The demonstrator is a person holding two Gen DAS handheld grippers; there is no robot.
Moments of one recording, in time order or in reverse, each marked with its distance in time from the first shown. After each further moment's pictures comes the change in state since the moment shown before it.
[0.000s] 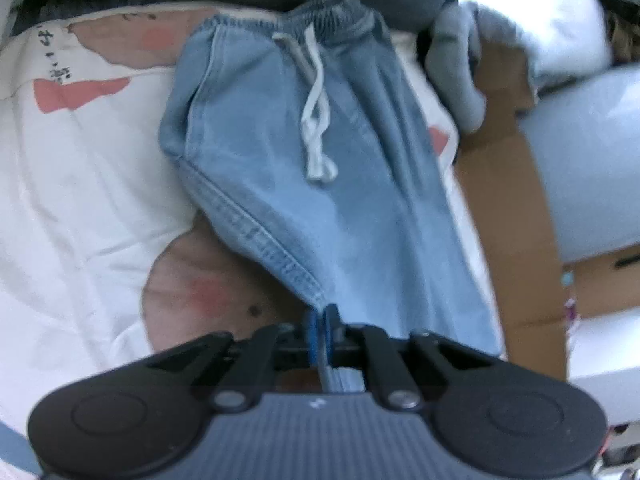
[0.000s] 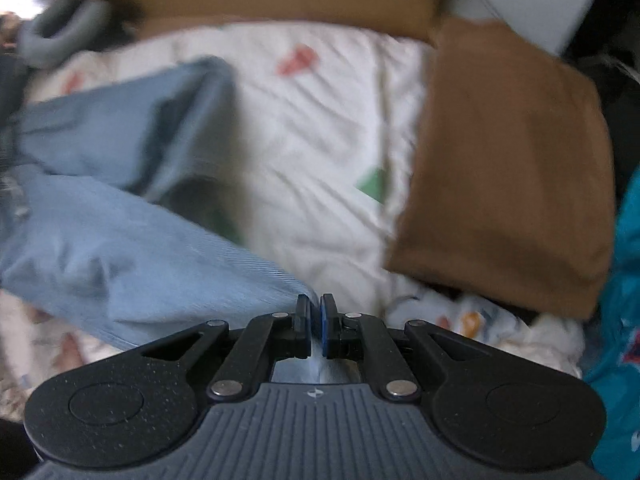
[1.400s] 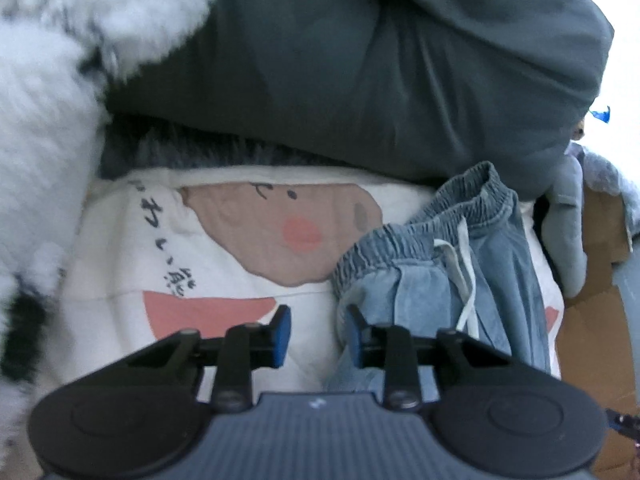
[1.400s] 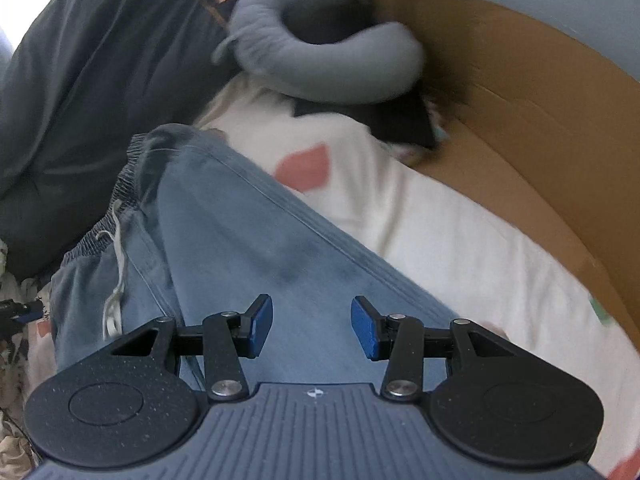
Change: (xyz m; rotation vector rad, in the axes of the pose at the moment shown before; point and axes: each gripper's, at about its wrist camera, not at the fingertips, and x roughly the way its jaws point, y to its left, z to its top) left arm 0.007 0.100 0.123 -0.154 -0.381 0.199; right arm 0.138 0.436 0.242 -0.646 -0.217 0.388
